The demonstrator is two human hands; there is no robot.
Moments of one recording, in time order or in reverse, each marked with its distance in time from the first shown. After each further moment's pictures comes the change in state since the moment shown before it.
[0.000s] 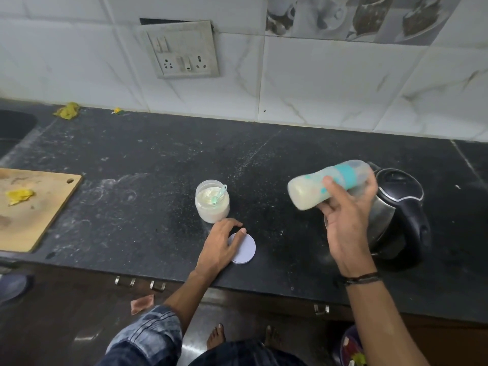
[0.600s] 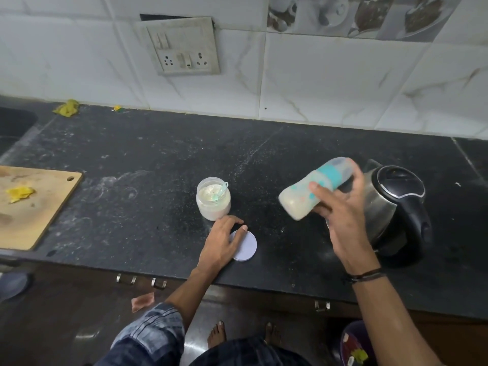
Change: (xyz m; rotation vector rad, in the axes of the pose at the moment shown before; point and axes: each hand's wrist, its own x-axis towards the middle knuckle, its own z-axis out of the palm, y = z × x) left_hand -0.001 0.000 -0.001 0.011 0.000 -0.006; right_hand -0.003 0.000 -0.002 -0.121 -0.100 0.025
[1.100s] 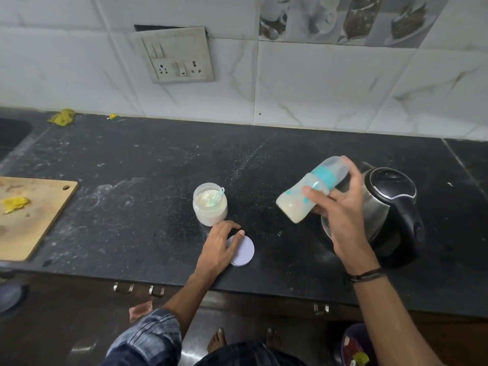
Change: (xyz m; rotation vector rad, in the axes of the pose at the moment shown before) left_hand 0.001 -0.001 0.001 -0.016 0.002 0.004; right_hand 0.001 -0.009 0.000 -0.066 -0.020 -0.037
